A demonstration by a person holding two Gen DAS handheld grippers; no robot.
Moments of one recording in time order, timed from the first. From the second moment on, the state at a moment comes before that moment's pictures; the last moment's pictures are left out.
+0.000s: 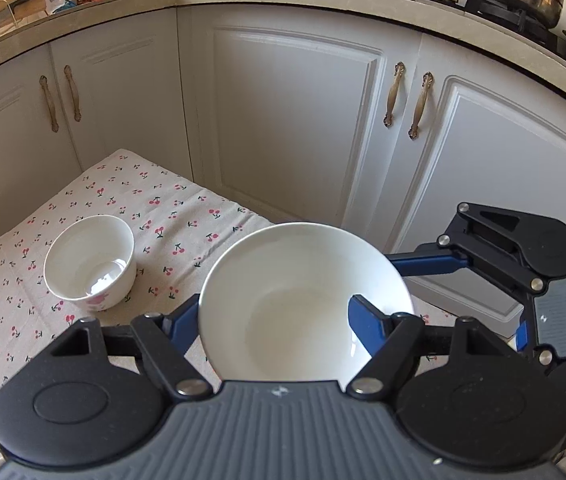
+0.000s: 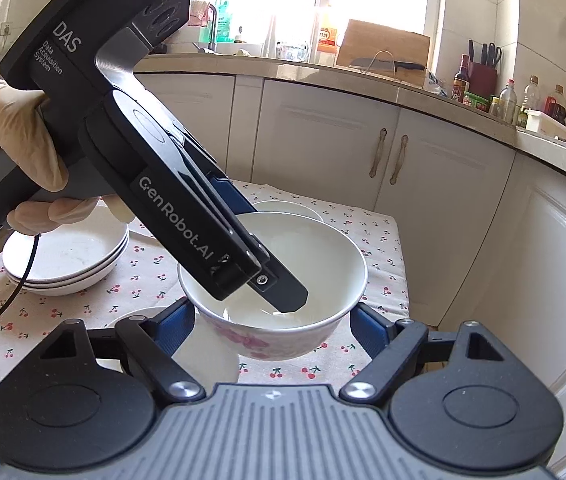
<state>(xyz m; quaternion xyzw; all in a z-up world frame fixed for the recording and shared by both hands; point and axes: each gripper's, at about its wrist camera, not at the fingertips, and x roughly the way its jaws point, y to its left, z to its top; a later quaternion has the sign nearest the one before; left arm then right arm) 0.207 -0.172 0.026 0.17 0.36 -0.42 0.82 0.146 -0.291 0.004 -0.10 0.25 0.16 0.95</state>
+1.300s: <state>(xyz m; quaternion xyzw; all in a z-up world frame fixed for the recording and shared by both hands) 0.172 -0.128 -0.017 0.14 0.40 -0.40 0.81 0.114 -0.252 -0.032 -0.08 0.30 0.20 0.93</state>
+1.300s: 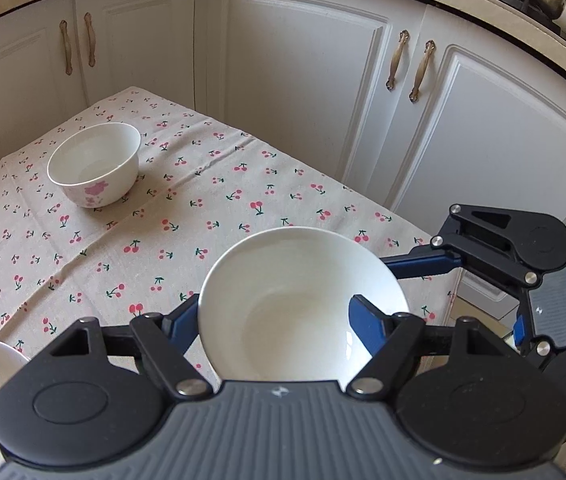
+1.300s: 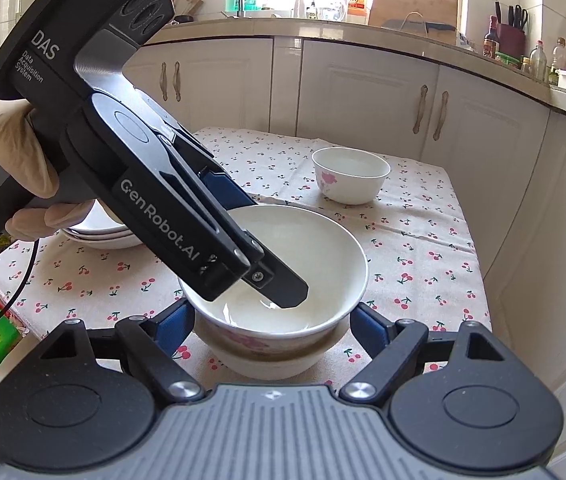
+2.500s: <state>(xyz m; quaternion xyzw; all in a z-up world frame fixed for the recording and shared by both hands) 0.177 -0.116 0.006 0.15 0.36 -0.41 0.82 0.113 -0.253 -0.014 -0.09 0.28 0.21 0.93</state>
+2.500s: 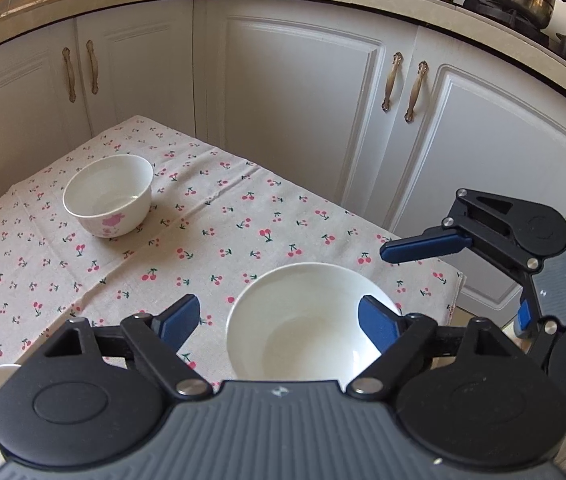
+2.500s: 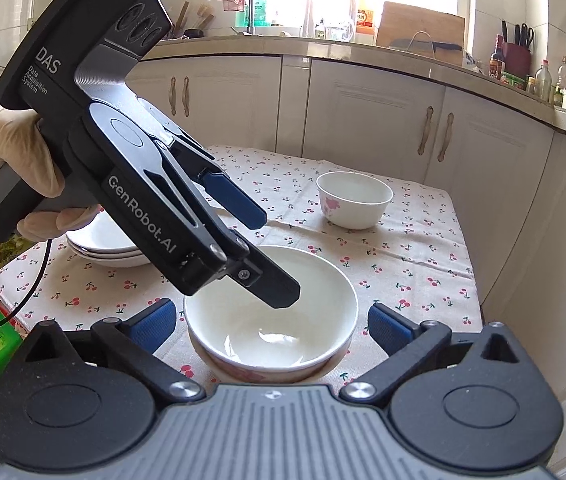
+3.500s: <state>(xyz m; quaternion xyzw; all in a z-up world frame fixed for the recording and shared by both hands) 0.380 -0.111 -0.018 0.12 0.40 -0.31 0.85 0.322 -0.283 -0.025 -0.15 0.28 0.27 0.91</state>
